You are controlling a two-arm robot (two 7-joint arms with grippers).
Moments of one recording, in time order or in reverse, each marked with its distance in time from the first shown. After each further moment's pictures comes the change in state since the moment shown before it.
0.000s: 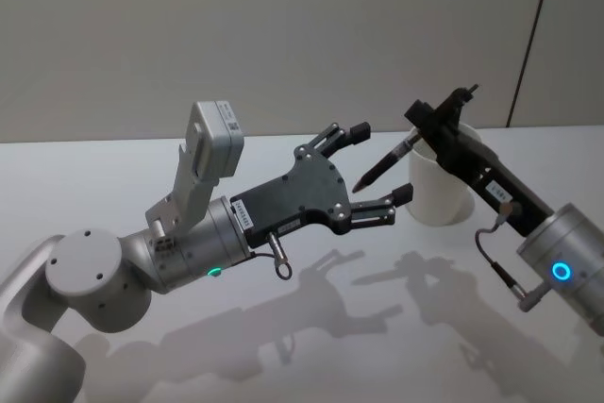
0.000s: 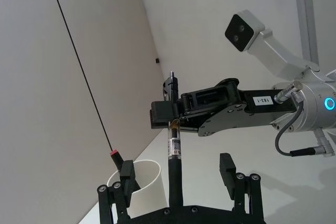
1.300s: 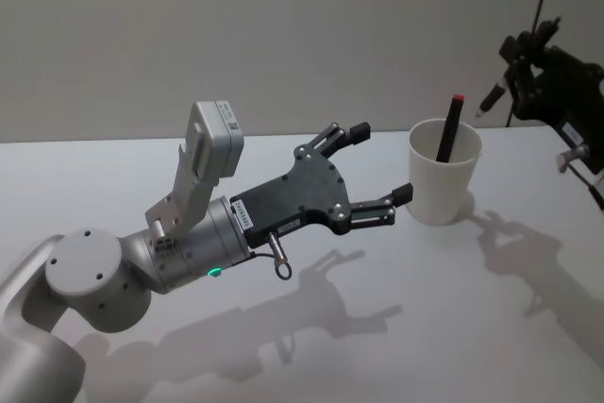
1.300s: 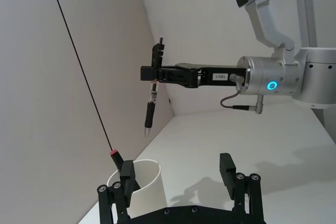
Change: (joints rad) left arm 0.000 0.000 0.000 0.000 0.000 0.000 0.000; right arm 0.110 0.101 0.067 0.074 -0.518 -0.208 -0.065
